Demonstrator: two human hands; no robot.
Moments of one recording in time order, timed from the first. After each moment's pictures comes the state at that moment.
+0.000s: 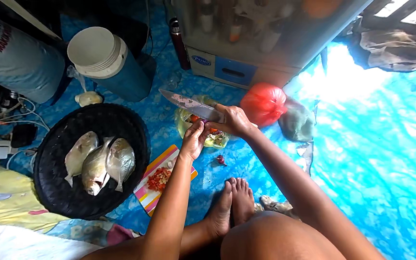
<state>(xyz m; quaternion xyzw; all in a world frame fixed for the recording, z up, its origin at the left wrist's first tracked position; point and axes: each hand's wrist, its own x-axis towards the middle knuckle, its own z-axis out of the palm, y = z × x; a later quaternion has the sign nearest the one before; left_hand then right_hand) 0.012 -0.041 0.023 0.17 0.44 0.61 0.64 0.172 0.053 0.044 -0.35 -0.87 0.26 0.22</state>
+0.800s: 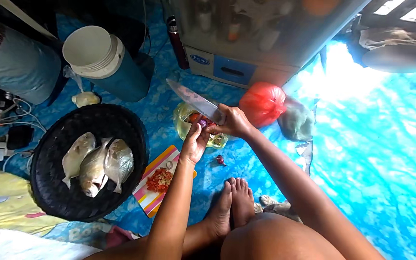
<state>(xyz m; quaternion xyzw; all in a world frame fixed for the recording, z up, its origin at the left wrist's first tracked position) 0.079 -0.073 0.199 0.04 0.49 0.59 0.63 0.179 0.051 0.039 -0.38 -0.84 0.32 0.20</state>
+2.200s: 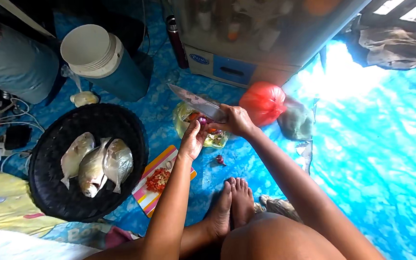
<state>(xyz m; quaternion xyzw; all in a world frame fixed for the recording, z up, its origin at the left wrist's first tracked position) 0.011 -0.038 0.014 0.15 0.43 0.60 0.65 0.181 0.051 0.043 -0.41 -0.85 0.28 0.18</state>
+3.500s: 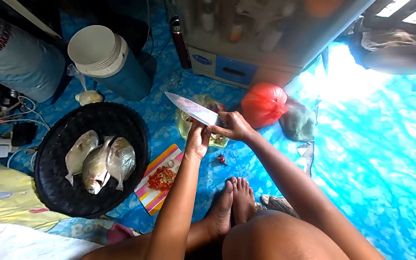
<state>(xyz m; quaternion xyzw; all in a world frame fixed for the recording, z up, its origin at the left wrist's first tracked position) 0.031 -0.035 0.037 0.04 0.43 0.65 0.62 0.178 0.041 0.032 -0.33 -0.84 0.37 0.24</state>
